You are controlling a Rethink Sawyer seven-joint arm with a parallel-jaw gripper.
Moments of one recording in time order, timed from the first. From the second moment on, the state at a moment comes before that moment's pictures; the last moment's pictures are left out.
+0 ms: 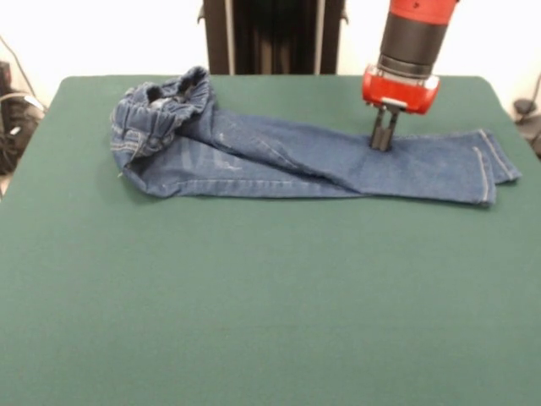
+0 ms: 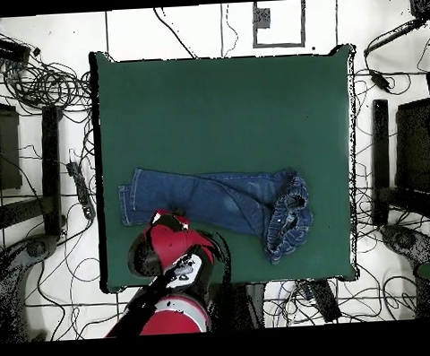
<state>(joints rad) 0.27 -0.40 -0.21 1.90 -0.02 -0.10 2.35</state>
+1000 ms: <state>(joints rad) 0.41 -0.42 -0.20 1.96 0.29 -0.11 2.35</state>
